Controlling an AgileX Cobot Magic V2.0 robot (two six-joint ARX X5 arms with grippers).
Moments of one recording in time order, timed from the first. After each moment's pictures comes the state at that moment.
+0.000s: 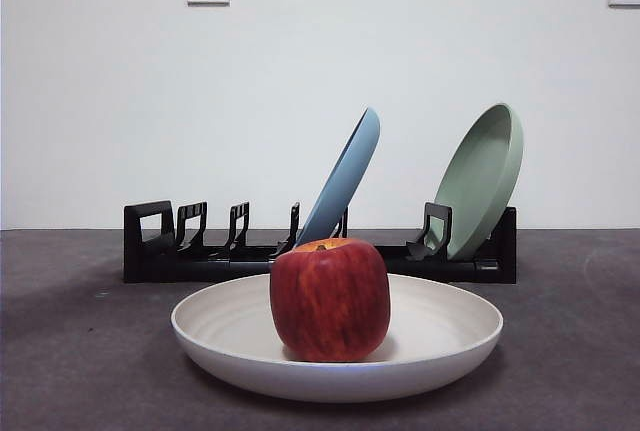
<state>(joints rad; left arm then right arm) -0.39 0.81 0.89 -0.42 0.11 0.07 0.41 0.69 0.86 -0.54 0.08 0.05</state>
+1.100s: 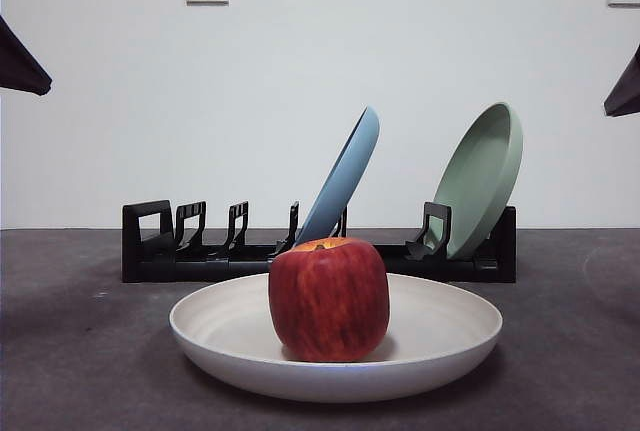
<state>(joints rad) -0.39 0.60 0.45 -0.25 0.10 -0.10 0.46 0.61 0.44 -0.28 0.08 0.27</state>
